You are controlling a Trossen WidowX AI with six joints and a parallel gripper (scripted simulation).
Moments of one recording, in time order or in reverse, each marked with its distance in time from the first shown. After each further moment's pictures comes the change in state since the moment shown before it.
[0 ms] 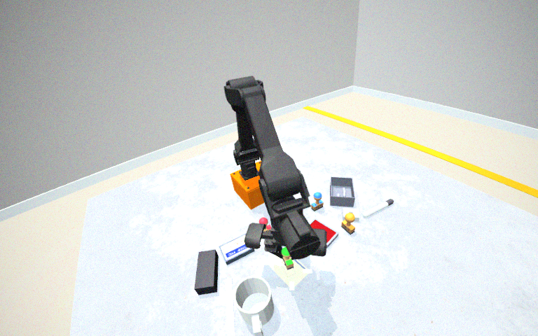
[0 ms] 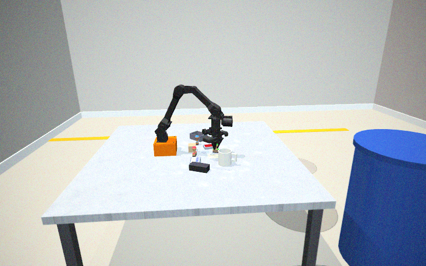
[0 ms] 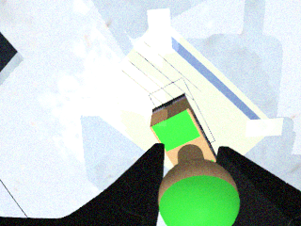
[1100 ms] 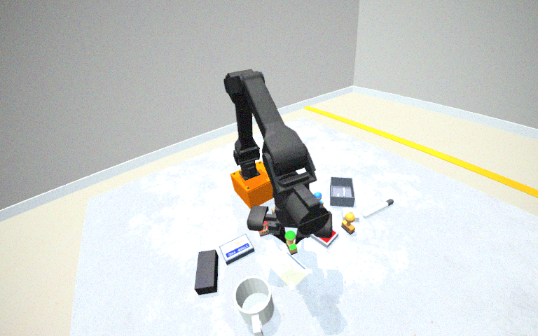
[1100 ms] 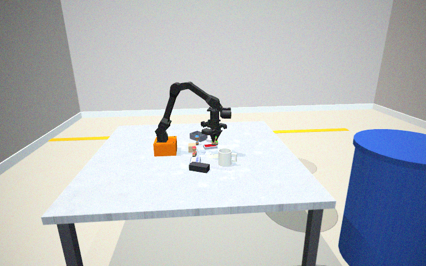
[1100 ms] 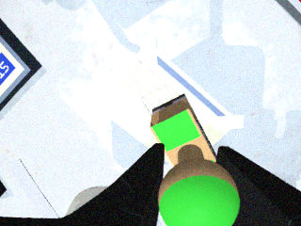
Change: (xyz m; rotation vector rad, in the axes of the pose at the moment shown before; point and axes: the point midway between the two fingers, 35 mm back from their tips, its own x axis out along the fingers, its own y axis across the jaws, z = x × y) arm -0.045 -0.009 0.017 0.002 0.003 -0.002
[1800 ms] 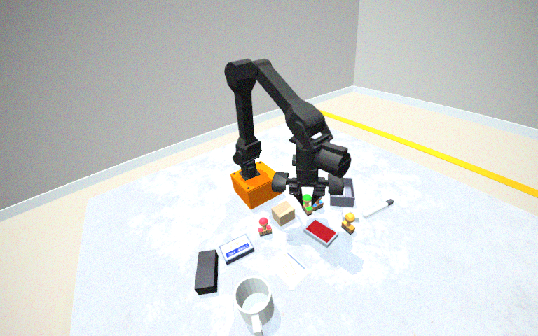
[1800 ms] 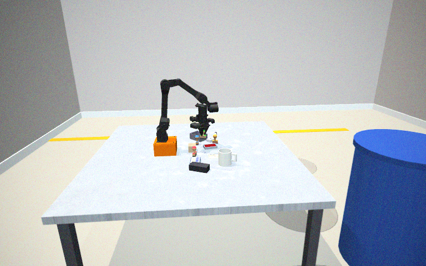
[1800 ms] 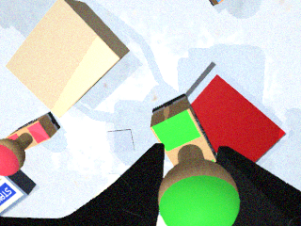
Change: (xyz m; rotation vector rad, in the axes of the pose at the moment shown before) arm -0.003 -0.032 0.132 -0.006 -0.006 0.000
